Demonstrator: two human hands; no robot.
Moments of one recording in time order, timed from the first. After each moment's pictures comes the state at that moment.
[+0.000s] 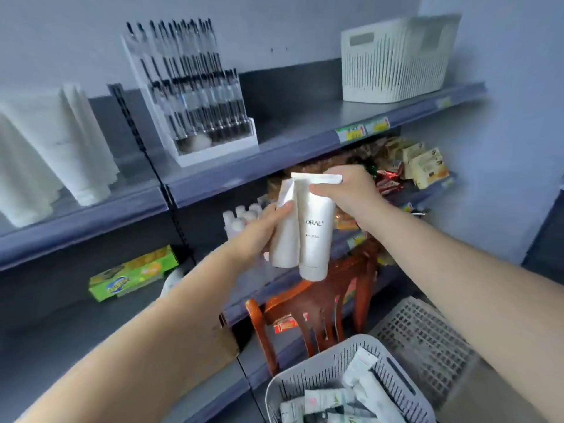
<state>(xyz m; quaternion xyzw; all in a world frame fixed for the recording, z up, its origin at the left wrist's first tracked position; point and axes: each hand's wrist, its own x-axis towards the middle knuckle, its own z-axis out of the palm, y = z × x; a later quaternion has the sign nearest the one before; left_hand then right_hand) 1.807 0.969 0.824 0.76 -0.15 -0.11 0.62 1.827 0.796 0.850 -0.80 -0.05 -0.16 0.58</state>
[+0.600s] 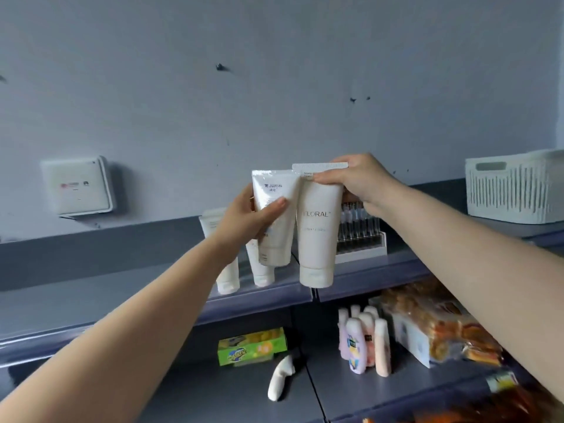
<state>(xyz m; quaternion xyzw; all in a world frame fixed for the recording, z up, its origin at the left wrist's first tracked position) 1.733 1.156 1.032 0.78 -0.13 0.27 0.54 1.809 0.972 1.070 -0.70 -0.28 -0.09 0.65</state>
